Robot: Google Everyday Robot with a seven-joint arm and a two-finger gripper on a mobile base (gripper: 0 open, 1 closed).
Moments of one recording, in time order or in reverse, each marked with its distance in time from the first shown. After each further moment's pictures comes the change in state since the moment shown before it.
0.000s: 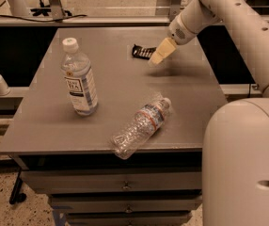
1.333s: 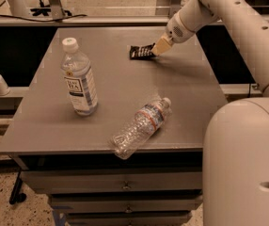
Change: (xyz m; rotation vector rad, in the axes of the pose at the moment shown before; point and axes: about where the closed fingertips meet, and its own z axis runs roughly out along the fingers) arm -0.011 0.000 -0.001 0.012 -0.026 0.033
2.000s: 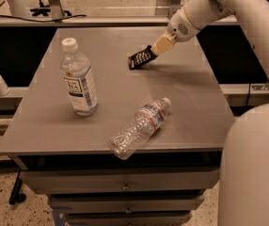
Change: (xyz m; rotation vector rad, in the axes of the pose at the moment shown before) arm -0.008 0.045 -0.031 -0.109 -0.039 -0.044
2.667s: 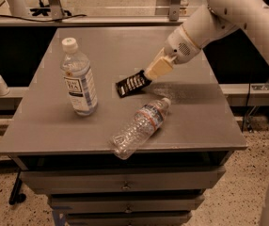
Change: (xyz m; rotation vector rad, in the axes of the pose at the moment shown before) arm 0.028 0.107 0.000 -0.244 0.015 -0.059
